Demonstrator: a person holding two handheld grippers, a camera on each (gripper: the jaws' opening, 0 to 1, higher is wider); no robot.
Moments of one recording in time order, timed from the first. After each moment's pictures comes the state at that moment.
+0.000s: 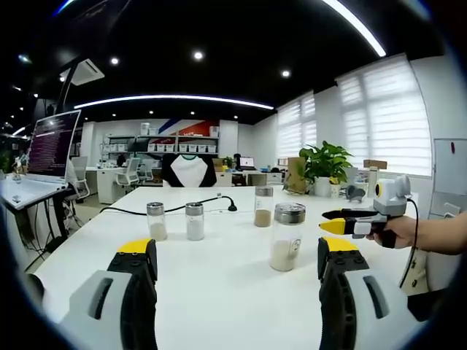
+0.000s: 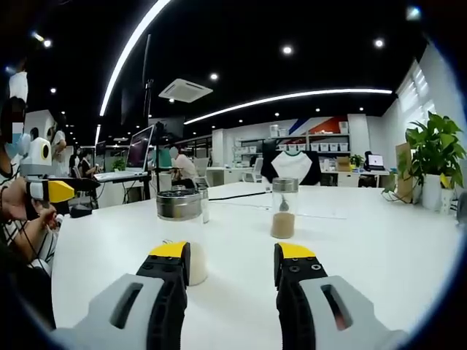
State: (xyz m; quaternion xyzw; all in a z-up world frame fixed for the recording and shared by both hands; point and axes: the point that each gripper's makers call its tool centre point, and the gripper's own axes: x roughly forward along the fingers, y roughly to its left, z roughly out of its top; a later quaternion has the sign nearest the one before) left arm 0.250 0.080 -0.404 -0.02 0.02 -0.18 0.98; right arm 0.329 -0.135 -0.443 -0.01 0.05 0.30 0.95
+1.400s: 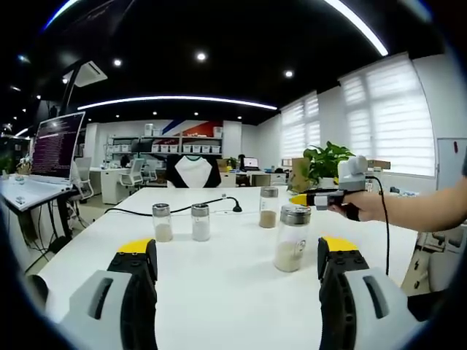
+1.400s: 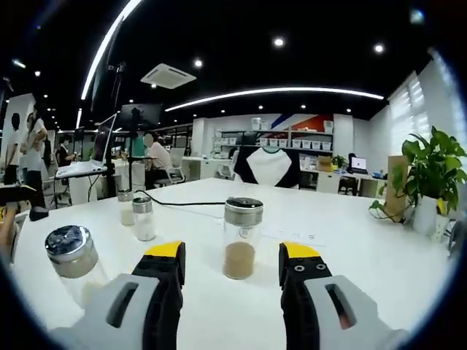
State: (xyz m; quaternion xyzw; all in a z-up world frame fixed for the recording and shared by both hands) left arm 0.253 0.086 -0.399 -0.02 0.02 -0.17 0.99; right arm 0.463 -0.154 -0.417 -0.03 0.06 0.22 0.97
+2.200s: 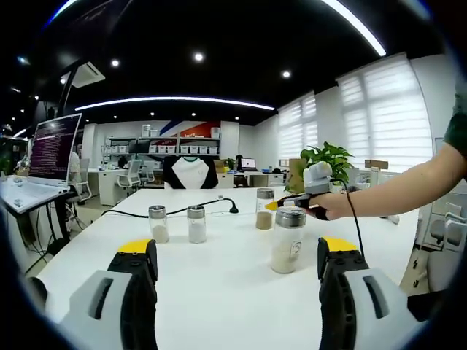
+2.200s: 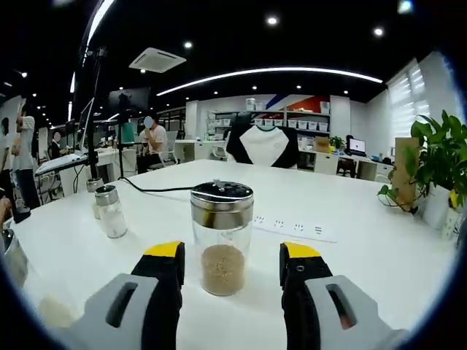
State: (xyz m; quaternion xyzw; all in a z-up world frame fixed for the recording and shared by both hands) left arm 0.251 0.080 -0.398 -0.01 0.02 -0.17 0.98; right arm 0.535 -0.135 -0.458 -0.06 0.12 0.23 0.96
